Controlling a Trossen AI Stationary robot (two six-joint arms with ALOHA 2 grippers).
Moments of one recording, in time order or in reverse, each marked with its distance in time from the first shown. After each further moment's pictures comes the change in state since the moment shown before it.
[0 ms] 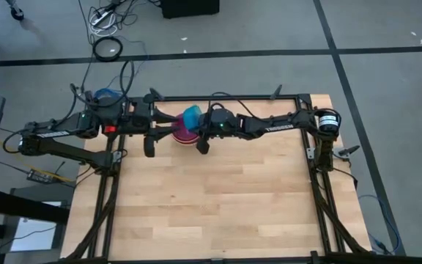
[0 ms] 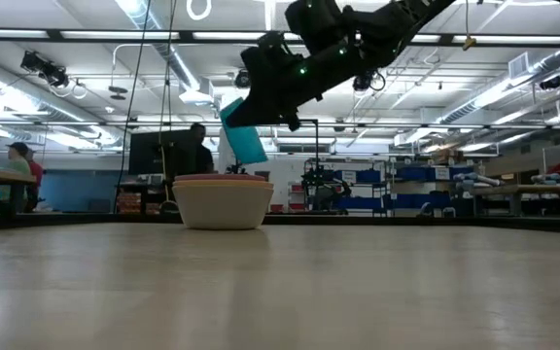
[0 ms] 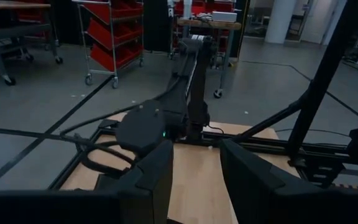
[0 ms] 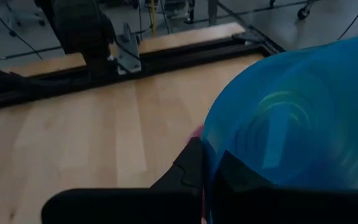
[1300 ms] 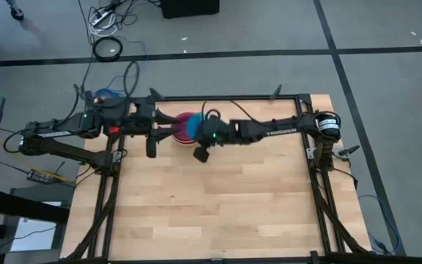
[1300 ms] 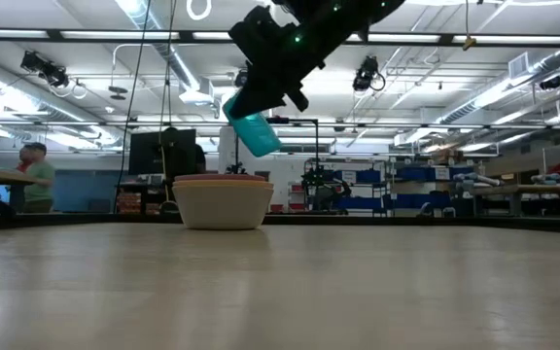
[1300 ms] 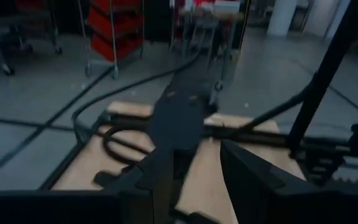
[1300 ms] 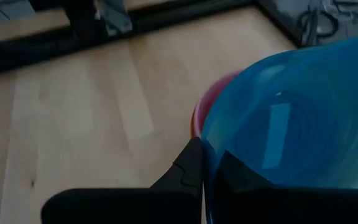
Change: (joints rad) left arm 0.000 0.015 0.000 -0.026 0.000 -0.012; right arm 0.113 -0.004 0.192 -0.445 0.173 0.109
